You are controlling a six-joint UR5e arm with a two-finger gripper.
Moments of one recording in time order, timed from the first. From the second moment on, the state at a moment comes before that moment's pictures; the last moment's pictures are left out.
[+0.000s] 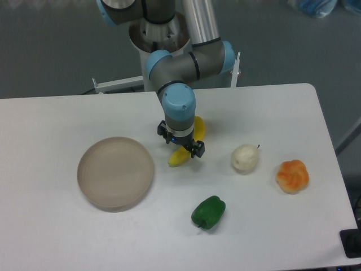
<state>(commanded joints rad) 2.19 -1.91 -2.02 -0.81 1.63 0.96</state>
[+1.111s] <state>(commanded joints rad) 2.30 -1.88 -1.58 -1.14 1.63 1.05</state>
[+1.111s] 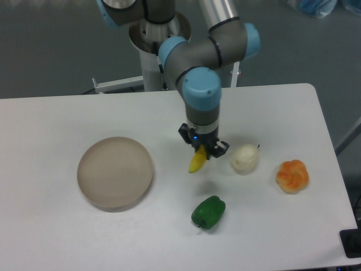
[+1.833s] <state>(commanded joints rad) 2.50 -2.00 -1.48 -1.15 1.58 1.62</state>
